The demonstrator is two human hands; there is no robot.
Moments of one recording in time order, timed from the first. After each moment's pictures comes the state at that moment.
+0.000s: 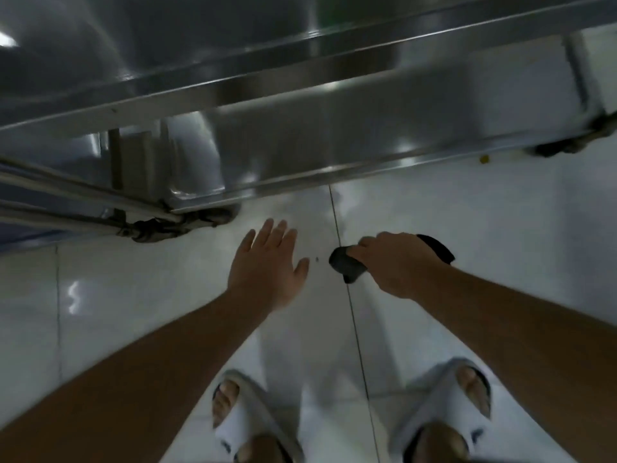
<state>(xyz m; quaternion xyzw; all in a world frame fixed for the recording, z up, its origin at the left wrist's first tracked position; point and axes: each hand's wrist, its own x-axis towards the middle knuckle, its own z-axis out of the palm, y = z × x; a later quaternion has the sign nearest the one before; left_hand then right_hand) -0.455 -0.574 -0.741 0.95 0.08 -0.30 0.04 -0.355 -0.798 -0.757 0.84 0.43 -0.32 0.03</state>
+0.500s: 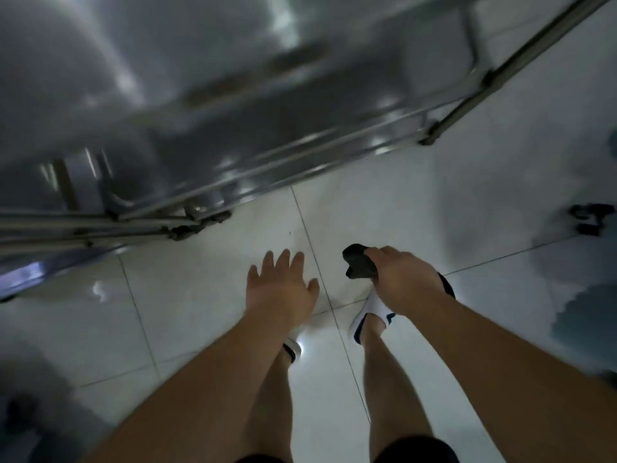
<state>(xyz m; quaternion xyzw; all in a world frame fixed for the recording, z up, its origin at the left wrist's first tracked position) -0.457 -0.717 -0.387 0.88 0.08 -0.47 0.03 -0.405 -0.939 -0.402 0.89 0.15 -0.43 -0.07</state>
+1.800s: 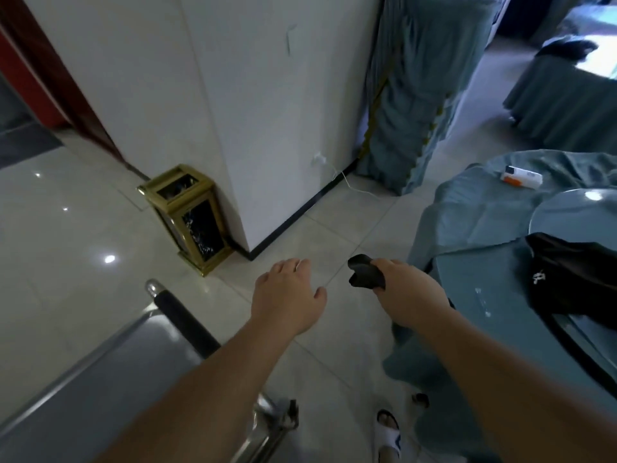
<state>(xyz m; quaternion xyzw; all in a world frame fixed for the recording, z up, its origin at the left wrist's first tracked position) 0.069 -1.107 0.075 0.95 -0.28 -0.07 0.10 -0.022 -1.317 0.093 0.97 -0.18 -0.06 -0.14</state>
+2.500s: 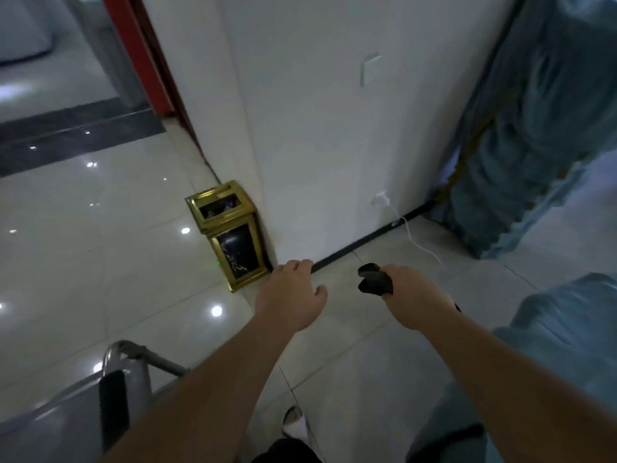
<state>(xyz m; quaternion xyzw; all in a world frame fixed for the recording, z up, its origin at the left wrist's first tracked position) 0.328 -1.264 0.082 0.99 -0.09 -0.06 0.13 0.310 -1.501 0.095 0.98 -0.03 -0.13 -0.17</state>
